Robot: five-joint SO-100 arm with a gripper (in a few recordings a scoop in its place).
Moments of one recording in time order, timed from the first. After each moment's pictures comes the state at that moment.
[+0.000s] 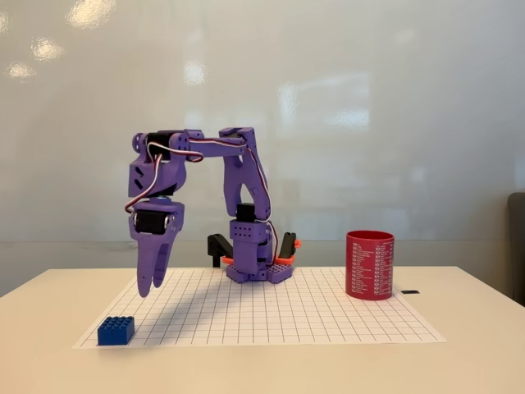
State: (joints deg) arm 24.7 72.2 71.6 84.4 -27.1
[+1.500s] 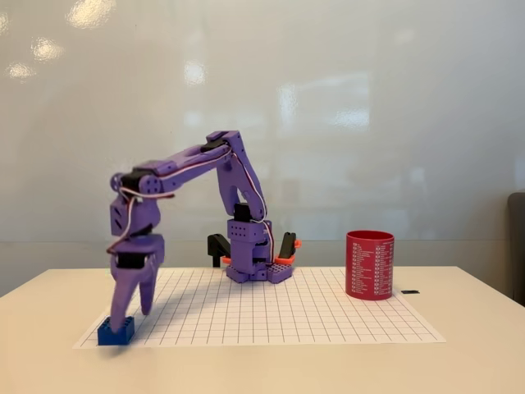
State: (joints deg) arm 33.0 67.3 87.4 71.9 -36.7
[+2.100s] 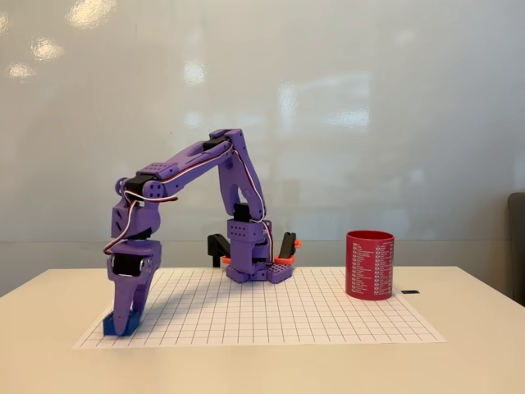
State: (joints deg) arm 35.2 71.3 92.5 61.3 -36.1
